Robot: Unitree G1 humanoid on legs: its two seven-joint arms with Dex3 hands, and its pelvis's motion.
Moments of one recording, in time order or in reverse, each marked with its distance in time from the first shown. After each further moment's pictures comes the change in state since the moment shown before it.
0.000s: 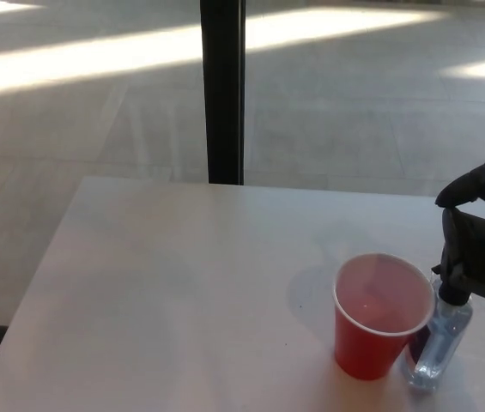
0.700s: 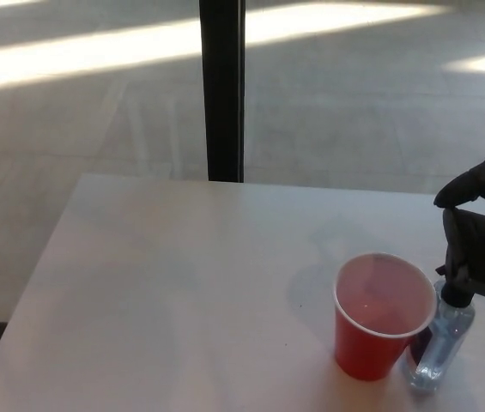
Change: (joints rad) left_arm 0.011 -0.001 -0.001 0.003 -0.001 -0.013 -0.005; right_arm 0.021 -0.026 -0.011 -0.099 -0.001 0.074 0.022
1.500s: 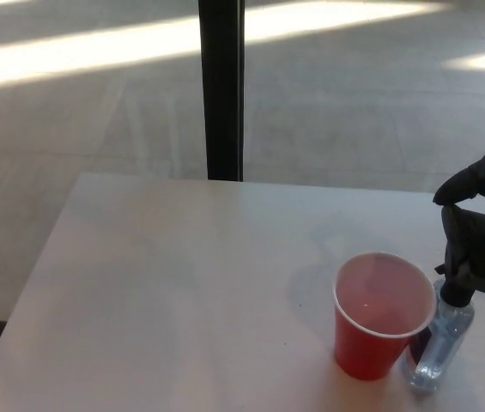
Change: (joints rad) left_arm 0.011 0.000 -0.003 0.031 0.002 -0.005 -0.008; right_arm -0.019 -0.005 -0.009 -0.014 0.017 0.046 0.023
